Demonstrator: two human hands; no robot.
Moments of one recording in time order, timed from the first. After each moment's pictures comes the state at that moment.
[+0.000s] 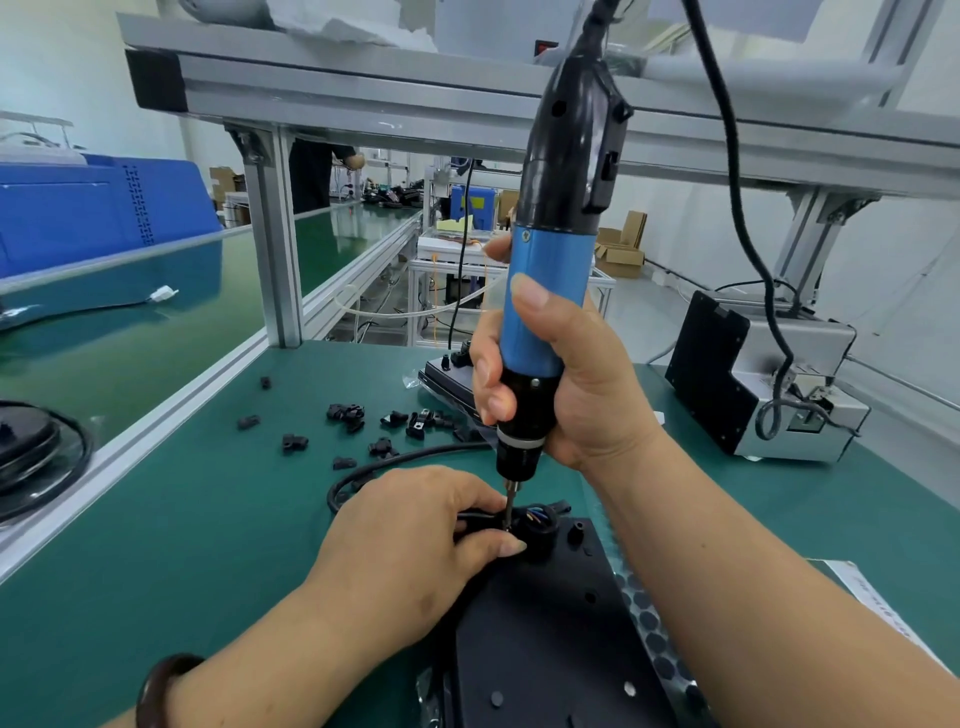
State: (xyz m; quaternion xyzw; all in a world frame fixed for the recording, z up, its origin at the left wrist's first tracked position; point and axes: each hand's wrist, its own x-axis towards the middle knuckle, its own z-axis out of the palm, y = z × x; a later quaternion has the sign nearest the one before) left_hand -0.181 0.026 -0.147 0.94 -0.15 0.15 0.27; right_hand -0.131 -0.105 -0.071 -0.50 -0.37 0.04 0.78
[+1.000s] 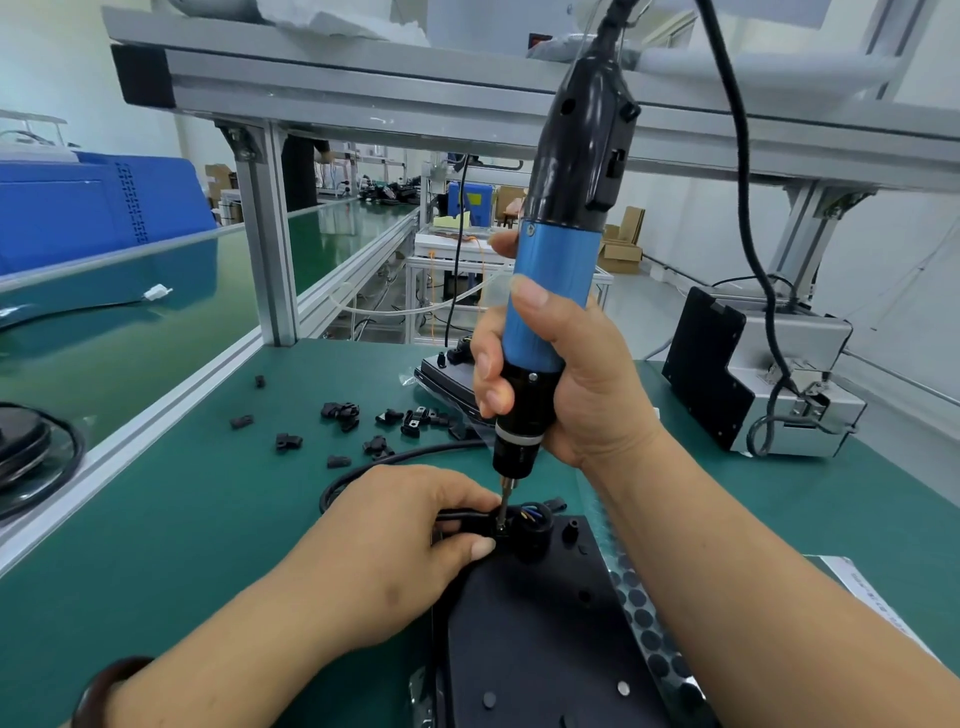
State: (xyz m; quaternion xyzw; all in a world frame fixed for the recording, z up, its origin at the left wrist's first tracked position) left_hand -0.180 0.037 -0.140 0.92 -0.20 0.06 0.32; right_hand -0.131 -0.109 -0.072 -0.49 -0.36 0.02 0.79
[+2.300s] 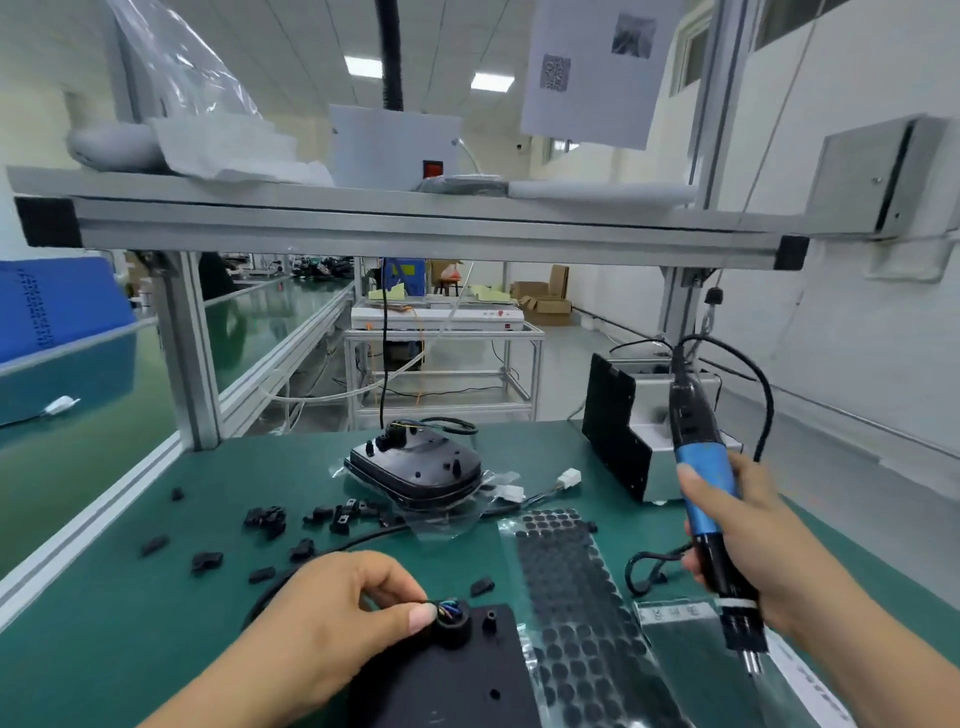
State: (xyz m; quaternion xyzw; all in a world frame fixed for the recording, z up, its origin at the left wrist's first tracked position) left_hand -0.164 0.026 -0.124 0.90 -0.16 -0.04 0.40; right_hand -0.187 -0.298 -0.109 -0.71 0.12 -0.18 0.67
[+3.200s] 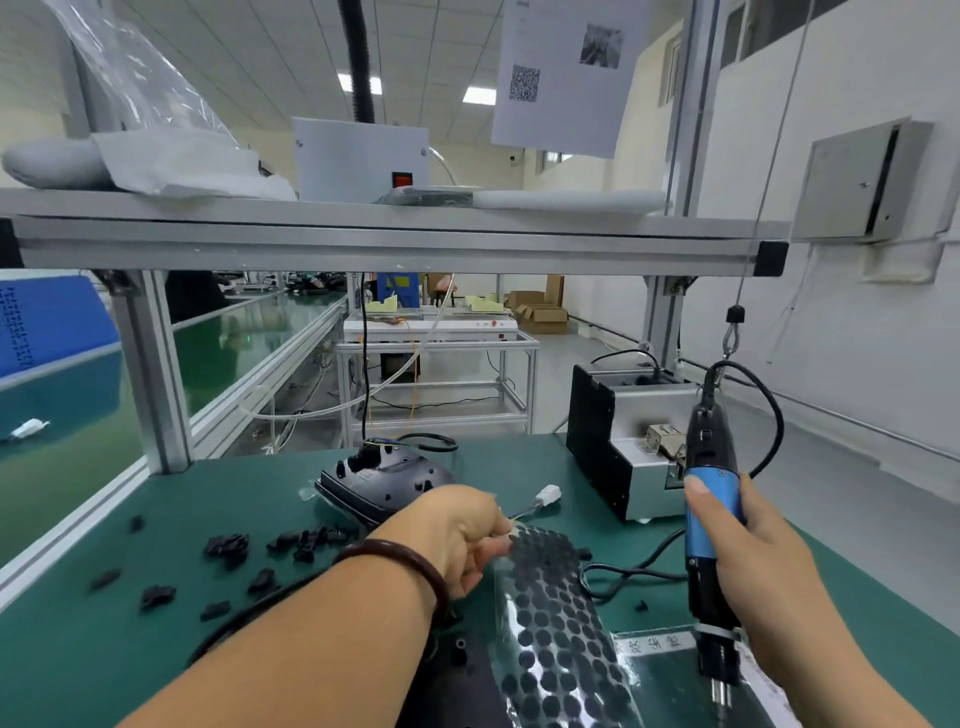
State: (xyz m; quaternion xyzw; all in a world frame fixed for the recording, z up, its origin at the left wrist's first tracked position) left_hand -0.065 -0.115 -0.110 0.74 0.11 -0.32 0.58; right_hand -0.180 -0.310 -0.124 -0.74 0.15 -0.30 0.58
